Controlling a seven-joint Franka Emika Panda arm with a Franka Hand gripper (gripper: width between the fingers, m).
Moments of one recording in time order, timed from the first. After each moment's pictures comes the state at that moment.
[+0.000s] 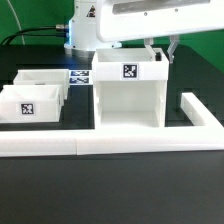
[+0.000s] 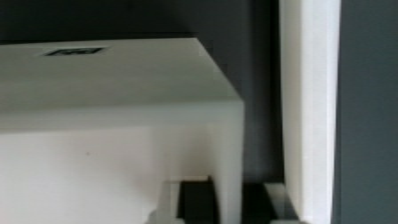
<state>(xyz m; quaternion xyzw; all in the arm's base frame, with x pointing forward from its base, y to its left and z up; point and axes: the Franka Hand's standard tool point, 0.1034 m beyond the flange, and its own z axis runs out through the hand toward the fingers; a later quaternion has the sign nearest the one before) 0.563 0.088 0.102 -1.00 0.08 -0.02 0.06</state>
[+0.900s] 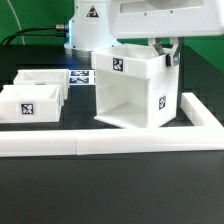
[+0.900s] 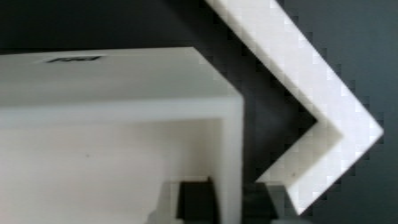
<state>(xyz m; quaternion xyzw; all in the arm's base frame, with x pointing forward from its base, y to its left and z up) 0.577 0.091 0.106 -0.89 0.45 -0.02 0.08</state>
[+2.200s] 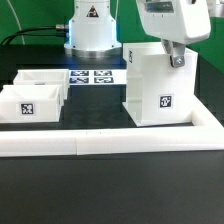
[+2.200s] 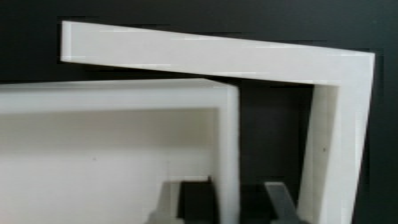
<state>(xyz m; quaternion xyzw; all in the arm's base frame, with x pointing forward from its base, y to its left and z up) 0.577 0.108 0.101 -0.74 0.66 0.03 0.12</state>
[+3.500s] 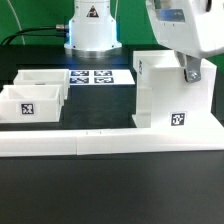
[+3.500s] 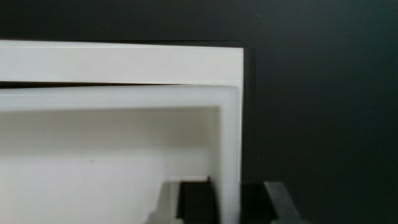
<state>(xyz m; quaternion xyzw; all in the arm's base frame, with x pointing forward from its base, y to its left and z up) 0.644 0.108 0.101 -0.71 0.69 0.04 0.13</state>
